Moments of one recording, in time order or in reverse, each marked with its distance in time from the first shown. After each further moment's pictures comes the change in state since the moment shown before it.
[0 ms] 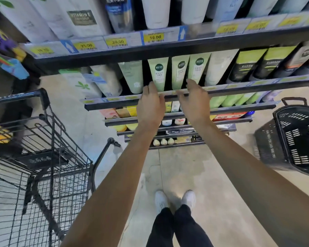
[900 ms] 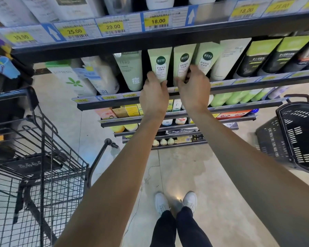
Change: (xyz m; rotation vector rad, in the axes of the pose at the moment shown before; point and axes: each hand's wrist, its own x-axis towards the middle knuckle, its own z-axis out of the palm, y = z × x) left_hand 0.036 -0.002 0.031 -0.146 0.111 -0.109; right_hand 0.035 -0.007 0.036 0.108 0.201 0.064
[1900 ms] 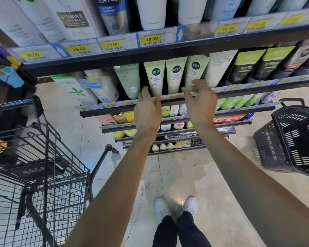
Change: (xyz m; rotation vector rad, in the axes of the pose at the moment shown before) left_hand -0.029 -0.009 -0.022 -0.023 0.007 0.071; right_hand -0.020 0.019 -0.036 0.080 0.074 0.013
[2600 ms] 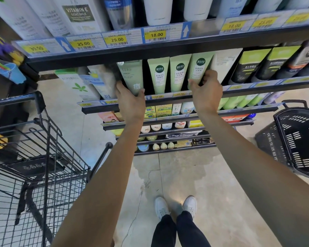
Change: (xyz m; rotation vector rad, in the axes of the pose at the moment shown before) left_hand 0.032 -0.037 -0.015 -0.260 0.162 -0.310; right_hand 0.029 0.003 0.006 0.066 0.000 0.185
